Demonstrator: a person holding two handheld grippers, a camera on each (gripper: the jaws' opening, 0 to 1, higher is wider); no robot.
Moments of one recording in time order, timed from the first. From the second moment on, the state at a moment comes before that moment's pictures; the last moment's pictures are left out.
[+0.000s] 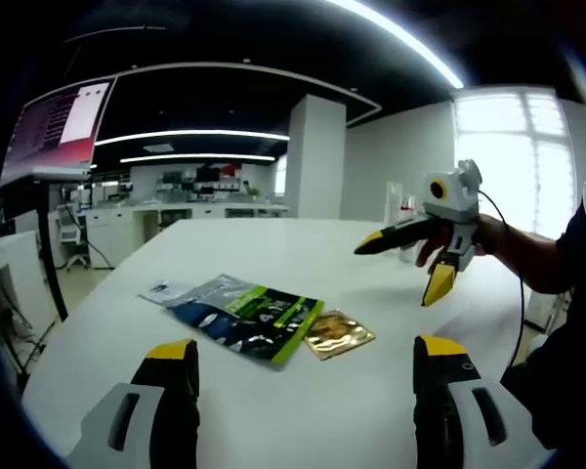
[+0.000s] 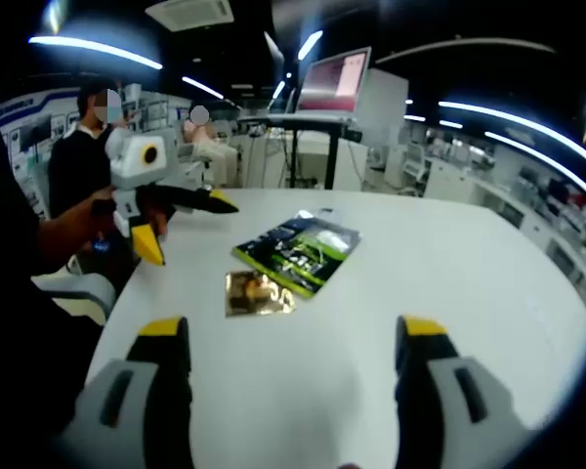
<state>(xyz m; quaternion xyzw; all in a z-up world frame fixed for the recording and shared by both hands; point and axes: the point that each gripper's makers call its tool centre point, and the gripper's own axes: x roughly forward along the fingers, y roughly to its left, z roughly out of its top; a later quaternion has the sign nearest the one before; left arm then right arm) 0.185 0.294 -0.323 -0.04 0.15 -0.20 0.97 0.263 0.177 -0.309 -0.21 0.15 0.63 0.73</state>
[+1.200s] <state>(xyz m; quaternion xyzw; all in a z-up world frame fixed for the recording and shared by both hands) 0.201 0.306 -0.329 -0.05 0.15 -0.20 0.97 0.273 0.214 -0.318 -0.22 0.16 0.64 0.71</state>
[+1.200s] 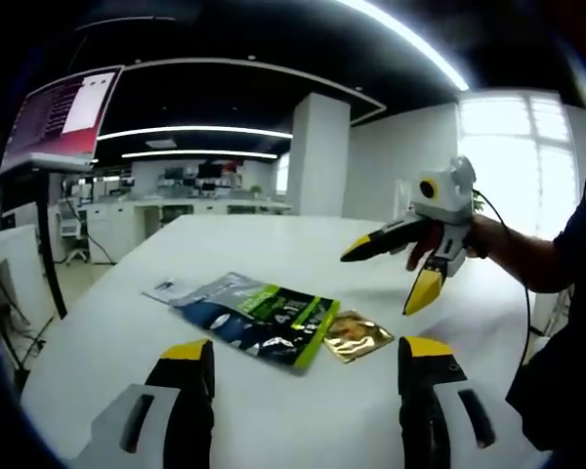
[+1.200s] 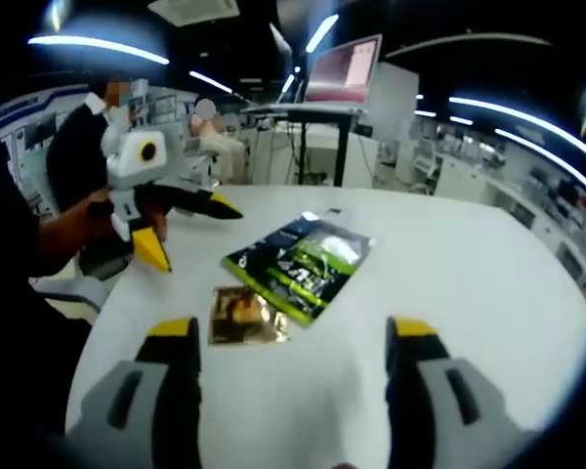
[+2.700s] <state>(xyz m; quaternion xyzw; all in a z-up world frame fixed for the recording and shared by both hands) 0.234 0.310 -0.338 -0.10 0.17 -0.21 0.96 0.301 0.258 -0.336 -0.18 0.19 0.66 0.70</state>
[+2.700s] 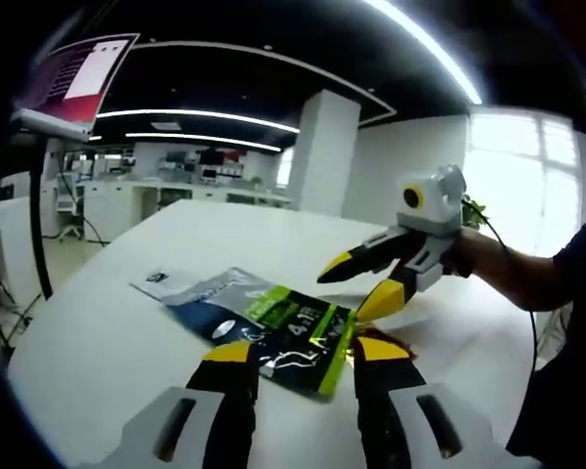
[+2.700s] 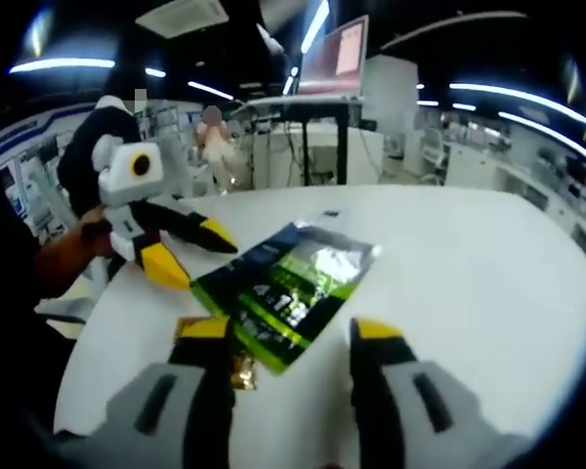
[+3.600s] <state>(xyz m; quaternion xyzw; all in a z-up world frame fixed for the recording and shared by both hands) 0.240 0.324 -0.353 -0.08 0.20 -0.16 0.96 0.315 0.272 -0.346 -0.14 0.25 0.66 0.69</state>
